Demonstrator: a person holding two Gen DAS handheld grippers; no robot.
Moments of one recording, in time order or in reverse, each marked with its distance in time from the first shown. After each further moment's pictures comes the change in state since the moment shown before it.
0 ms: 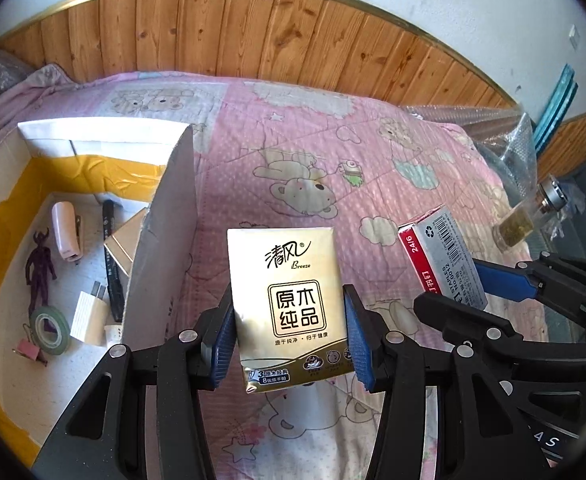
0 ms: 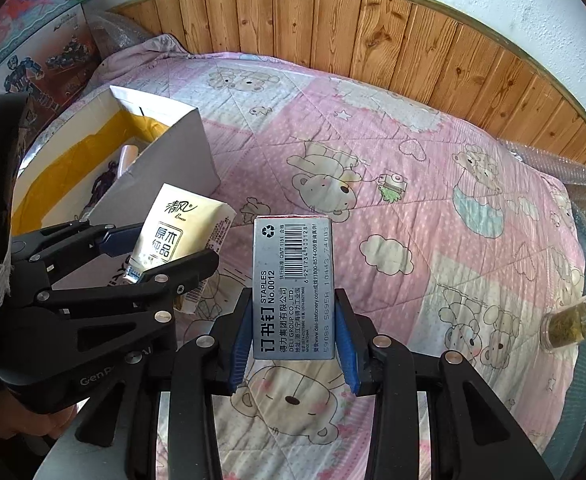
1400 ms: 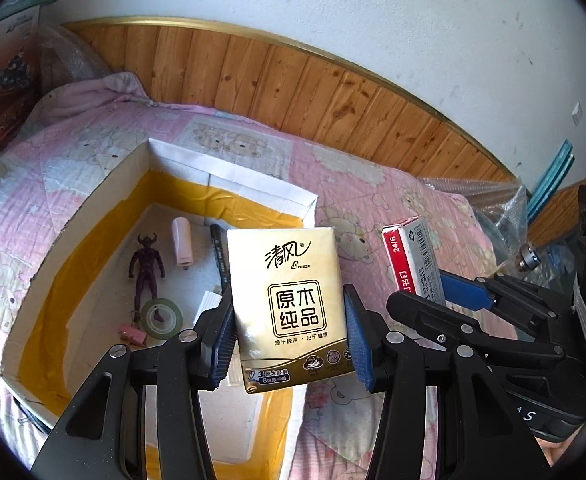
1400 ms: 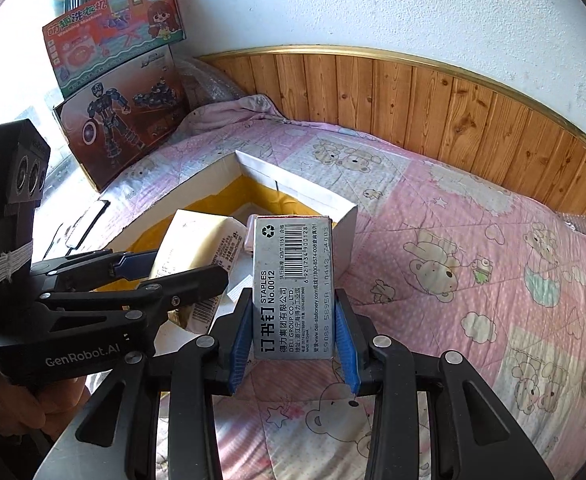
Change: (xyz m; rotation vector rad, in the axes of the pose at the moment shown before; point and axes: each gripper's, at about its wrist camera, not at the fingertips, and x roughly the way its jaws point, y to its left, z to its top) left arm -0.121 0.090 -0.024 -0.207 -0.171 0.031; right arm -0.051 0.100 0.030 -0.025 -0.226 0.207
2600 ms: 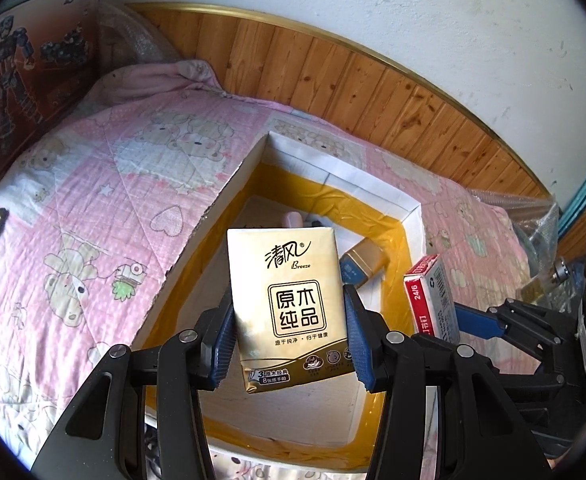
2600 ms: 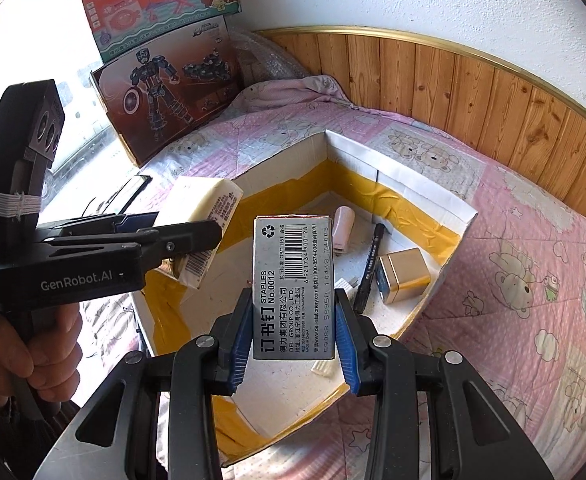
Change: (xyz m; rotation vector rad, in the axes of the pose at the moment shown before) left arm -0.029 0.106 -0.005 -0.073 0.011 0.121; right arm 0.050 0.085 0.002 -0.044 0.077 0.113
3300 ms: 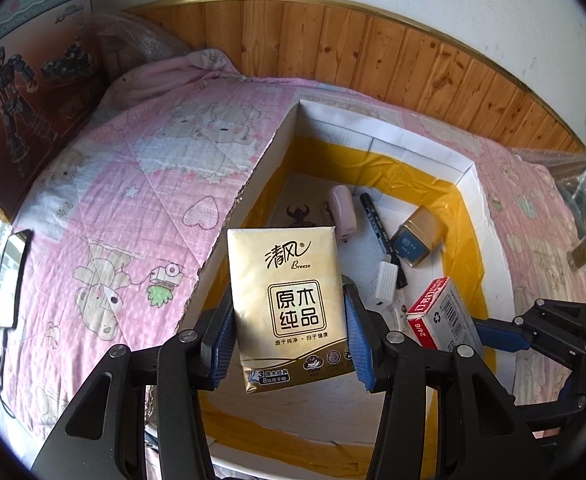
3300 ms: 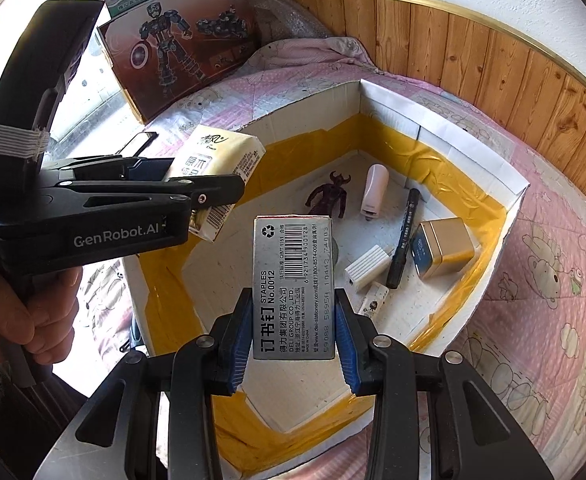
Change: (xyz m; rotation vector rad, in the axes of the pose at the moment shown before) left arm 0.036 0.006 -0.008 0.127 0.067 0.167; right arm 0.045 0.017 -0.016 -0.045 0.134 0.006
